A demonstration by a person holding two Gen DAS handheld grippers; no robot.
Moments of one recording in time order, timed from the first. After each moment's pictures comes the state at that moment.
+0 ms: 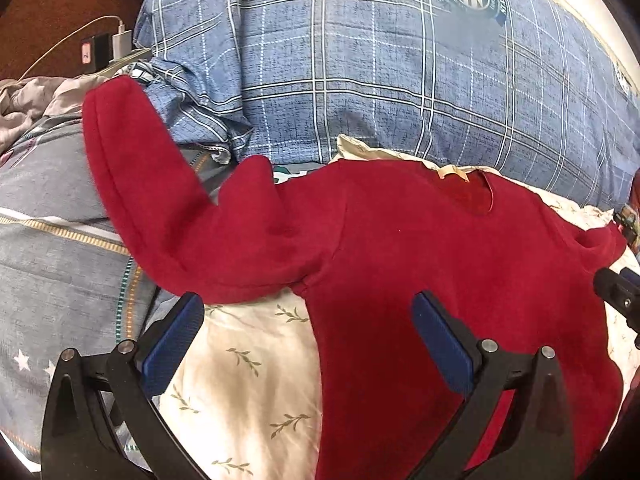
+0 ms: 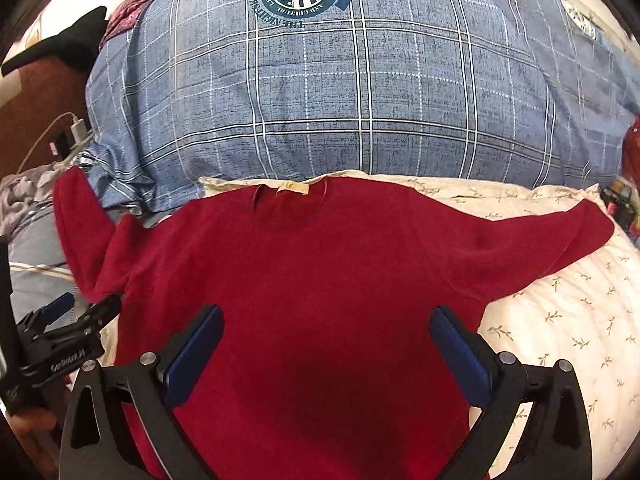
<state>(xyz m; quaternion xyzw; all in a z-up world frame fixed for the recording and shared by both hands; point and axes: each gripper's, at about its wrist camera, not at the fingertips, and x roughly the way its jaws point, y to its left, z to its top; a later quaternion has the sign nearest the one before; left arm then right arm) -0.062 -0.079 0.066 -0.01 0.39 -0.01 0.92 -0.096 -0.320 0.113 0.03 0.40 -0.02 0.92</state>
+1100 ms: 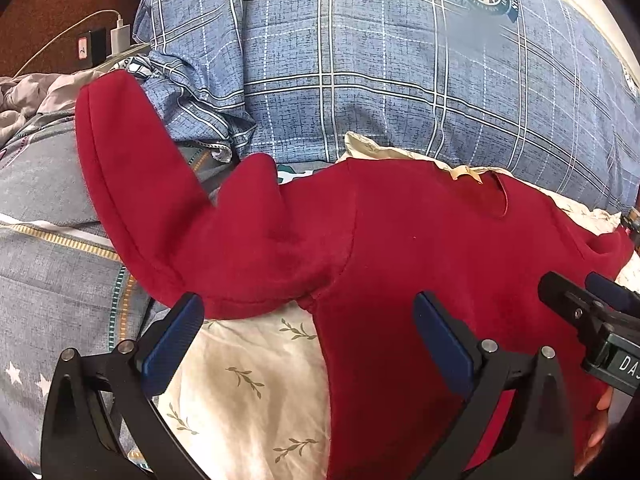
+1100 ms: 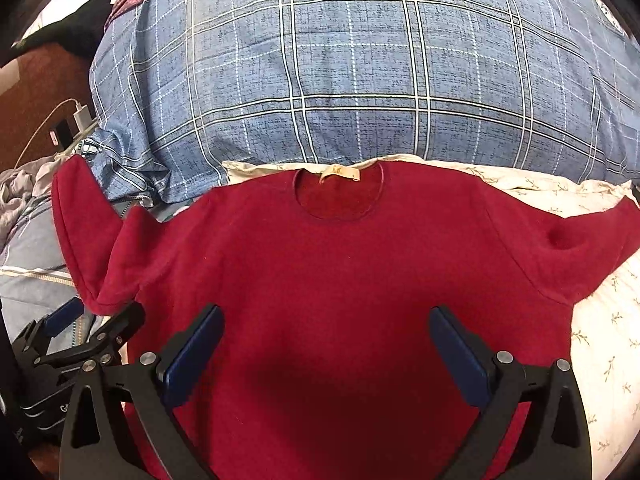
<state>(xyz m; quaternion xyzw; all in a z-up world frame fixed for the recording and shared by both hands) -0.046 -0.075 0.062 -0.01 0.40 0.00 0.92 -0.055 -0.274 0.081 0.05 0.42 0.00 0.91</state>
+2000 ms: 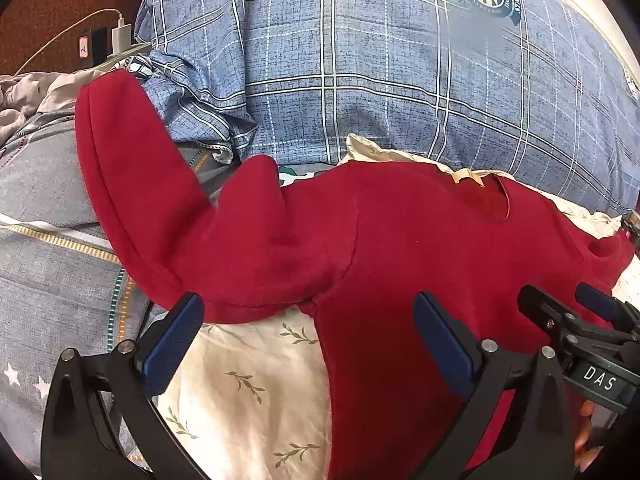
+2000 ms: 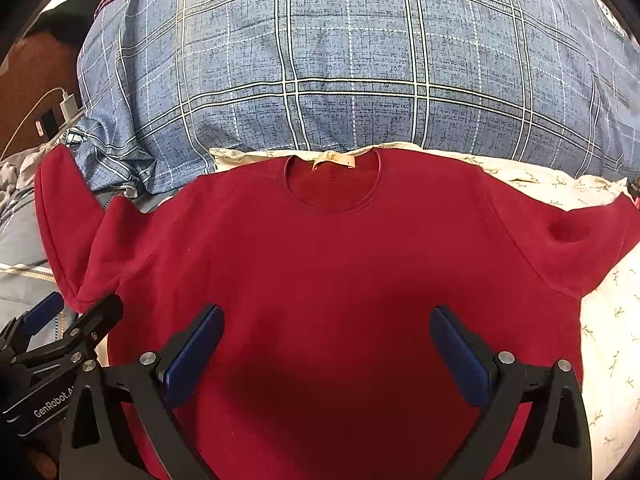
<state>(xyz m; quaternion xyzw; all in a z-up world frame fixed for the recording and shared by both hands) -0.044 -0.075 0.061 -0.01 0.39 0.00 0.92 -0.048 -0.269 0.064 0.04 0.43 -0.02 0.90</state>
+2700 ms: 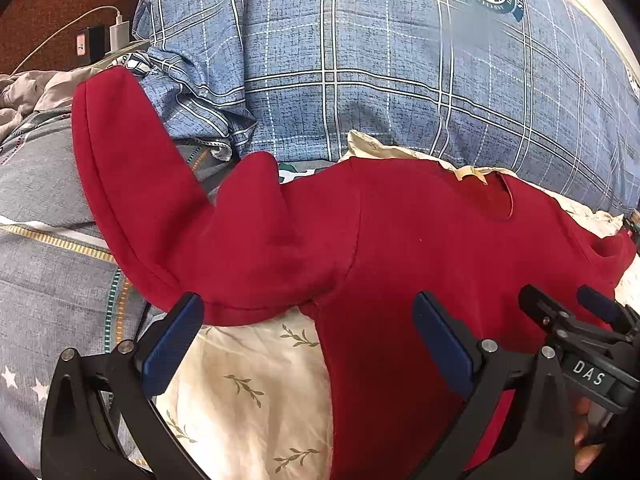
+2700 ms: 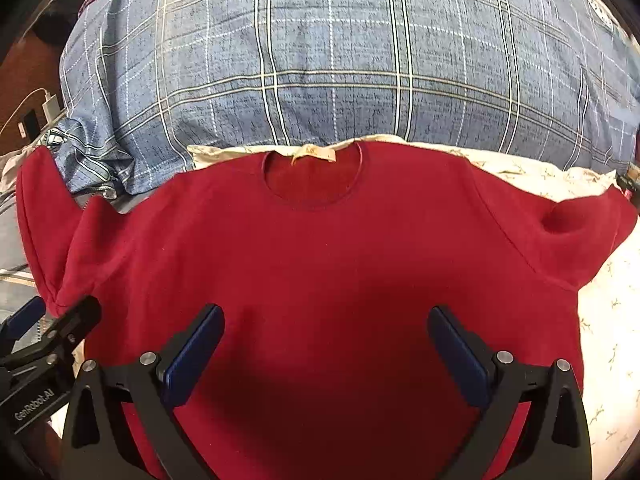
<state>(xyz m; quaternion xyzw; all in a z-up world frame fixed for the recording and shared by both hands) -0.041 -0.074 0.058 -0.01 0.40 0.00 0.92 -0.044 -0.273 0.057 0.03 0.43 -0.05 0.90</state>
